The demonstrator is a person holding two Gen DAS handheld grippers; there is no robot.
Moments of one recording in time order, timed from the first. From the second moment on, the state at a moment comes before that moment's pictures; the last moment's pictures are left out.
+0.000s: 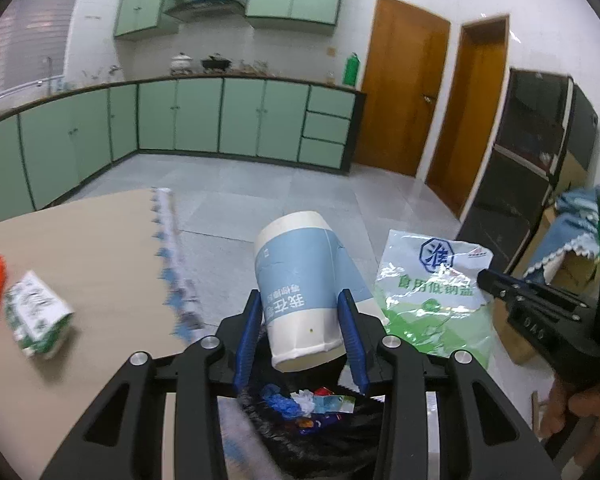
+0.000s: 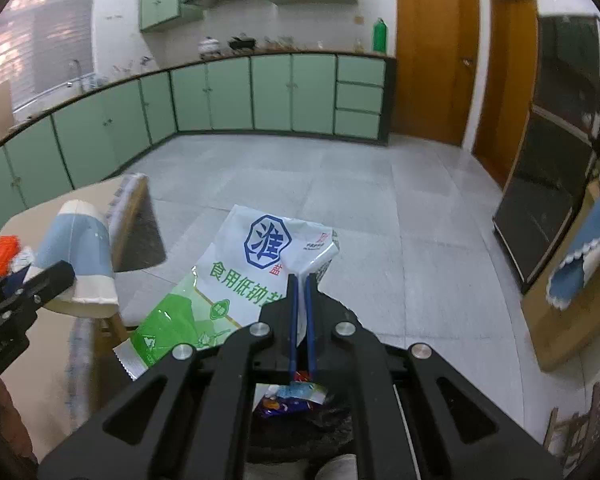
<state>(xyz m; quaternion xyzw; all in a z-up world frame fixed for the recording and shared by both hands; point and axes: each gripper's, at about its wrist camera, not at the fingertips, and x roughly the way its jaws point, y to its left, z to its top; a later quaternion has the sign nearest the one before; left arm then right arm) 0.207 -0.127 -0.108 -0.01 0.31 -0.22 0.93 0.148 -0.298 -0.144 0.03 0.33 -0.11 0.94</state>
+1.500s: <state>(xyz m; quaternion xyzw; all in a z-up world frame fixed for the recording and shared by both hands) 0.223 -0.048 -0.082 -0.04 0.28 -0.12 0.95 0.175 -0.278 -0.156 0.05 0.29 -0.10 0.95</state>
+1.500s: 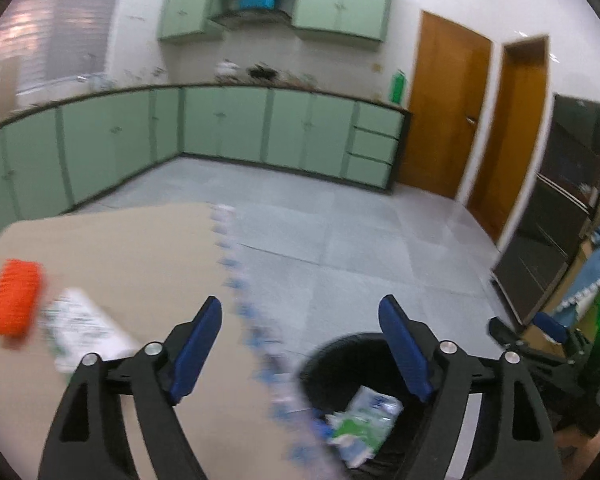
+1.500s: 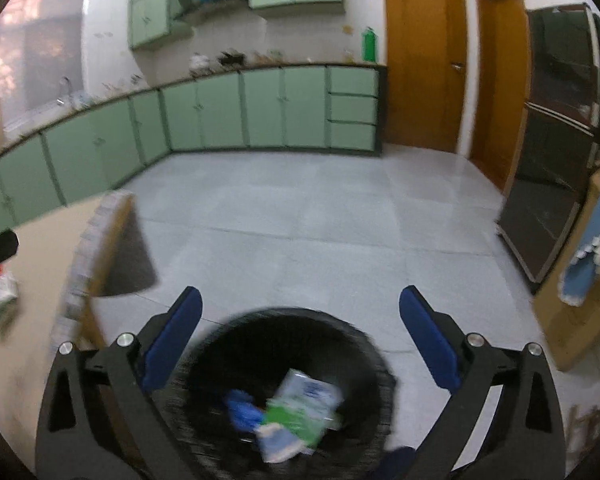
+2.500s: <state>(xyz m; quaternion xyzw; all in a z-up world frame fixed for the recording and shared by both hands) 0.179 0.206 -0.113 -0.06 0.28 0.10 0.95 0.272 0.047 -0.165 -0.05 0.36 0.22 0.90</state>
